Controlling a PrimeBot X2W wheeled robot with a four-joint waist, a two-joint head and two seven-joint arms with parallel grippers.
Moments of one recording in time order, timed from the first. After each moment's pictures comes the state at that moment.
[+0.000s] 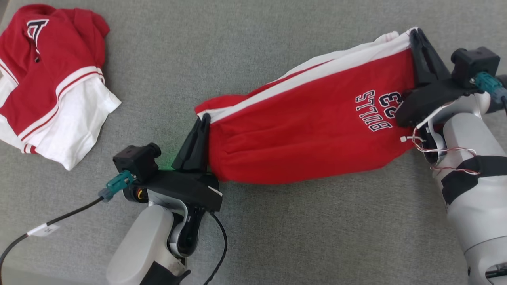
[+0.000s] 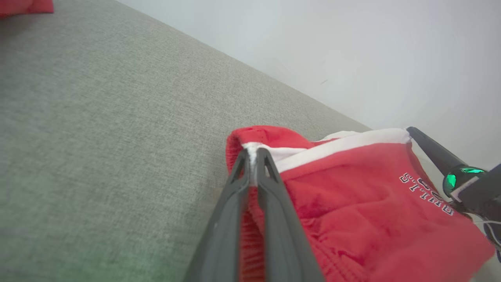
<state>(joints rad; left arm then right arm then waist) -0.58 0.05 -0.36 0.51 -0.70 -0.13 -0.26 -0.93 -0.28 0.15 0.85 0.17 0.13 -0.26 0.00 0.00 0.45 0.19</state>
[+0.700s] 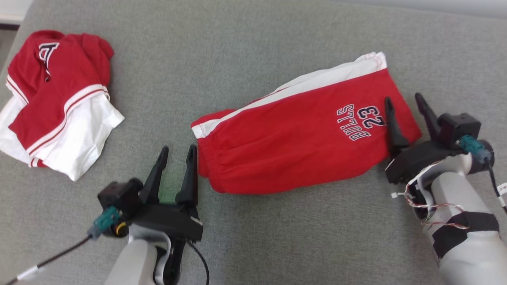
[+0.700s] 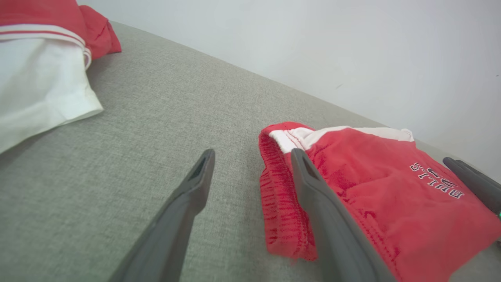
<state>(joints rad) -0.45 0.05 -0.23 0.45 -0.53 -0.13 -0.26 -0.71 -0.27 0.12 0.75 0.22 0.13 -0.26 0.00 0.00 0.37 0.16</state>
